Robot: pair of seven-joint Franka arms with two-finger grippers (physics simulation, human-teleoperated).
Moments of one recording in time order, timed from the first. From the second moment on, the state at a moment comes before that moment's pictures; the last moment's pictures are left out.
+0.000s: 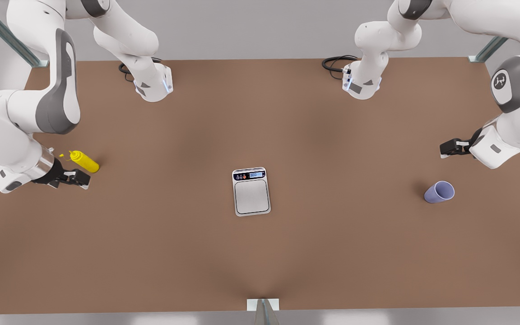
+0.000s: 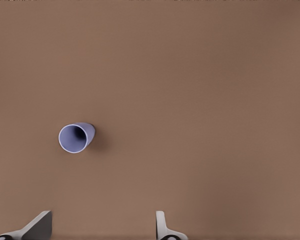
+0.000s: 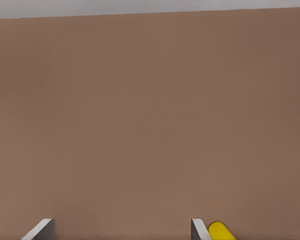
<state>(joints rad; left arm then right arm) -0.02 0.25 0.07 -1.25 0.03 1.36 0.12 -0.26 0.21 0.24 -1.54 -0.07 1.78 0.04</state>
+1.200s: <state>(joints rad) 0.32 0.56 0.11 -1.68 -0.06 2.03 0.33 -0.24 0.24 0.24 -1.51 -0.06 1.61 0.01</state>
